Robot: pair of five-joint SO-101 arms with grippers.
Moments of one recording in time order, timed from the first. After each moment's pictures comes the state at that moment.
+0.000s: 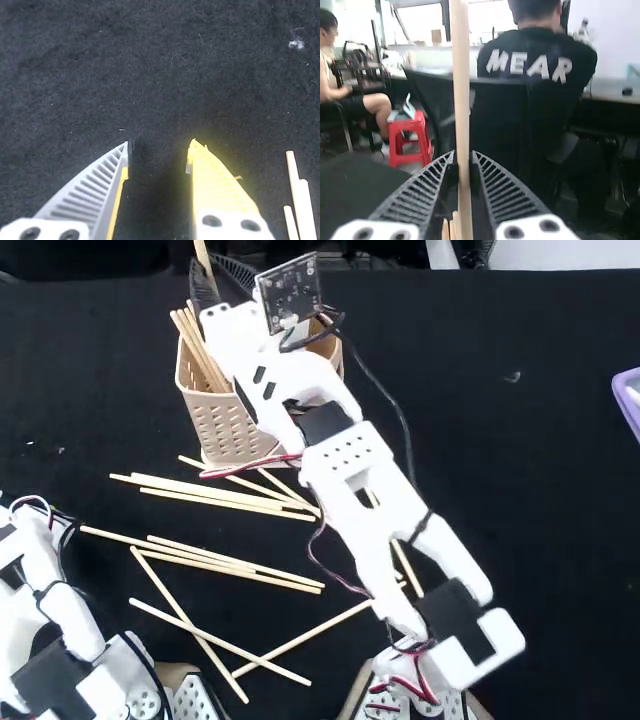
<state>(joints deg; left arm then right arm) -48.4 -20.9 57.0 33.7 19.8 -30.2 -0.5 10.2 -4.4 -0.6</state>
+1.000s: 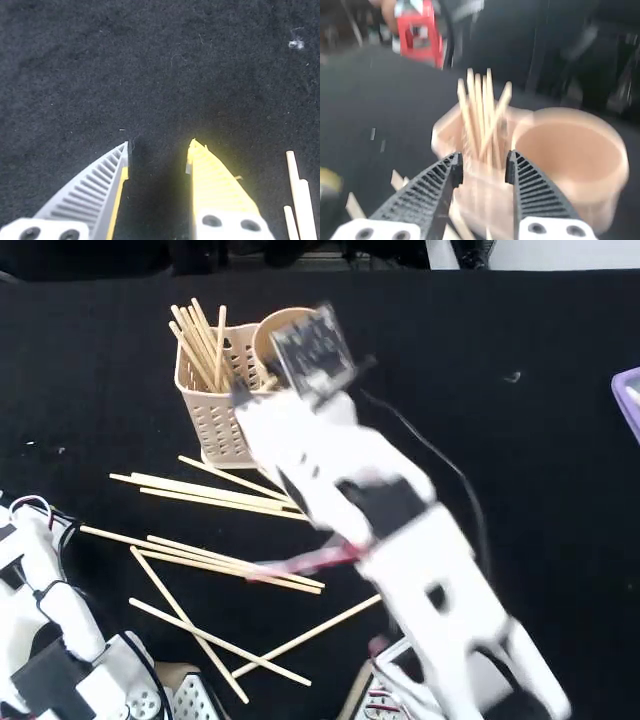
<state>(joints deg) -48.4 -20.9 57.0 33.7 19.8 -32.9 -39.0 28.9 44.9 -0.1</state>
